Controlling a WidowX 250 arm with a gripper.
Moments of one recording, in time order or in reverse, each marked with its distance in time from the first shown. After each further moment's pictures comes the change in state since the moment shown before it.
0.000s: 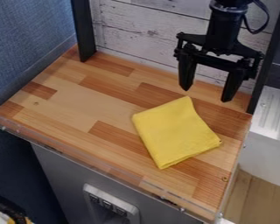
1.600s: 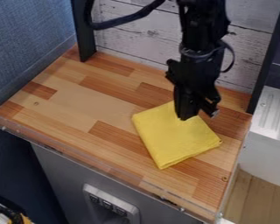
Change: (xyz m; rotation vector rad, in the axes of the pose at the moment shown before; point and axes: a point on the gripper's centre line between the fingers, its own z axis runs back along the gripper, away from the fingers) arm -0.003 0.022 -0.052 -0.010 -0.127 -0.550
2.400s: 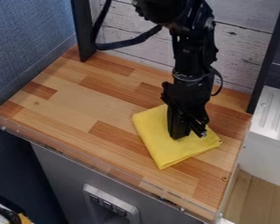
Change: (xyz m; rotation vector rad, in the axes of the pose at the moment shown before) arm -0.009 0.000 -0.037 -0.043 0.070 -0.046
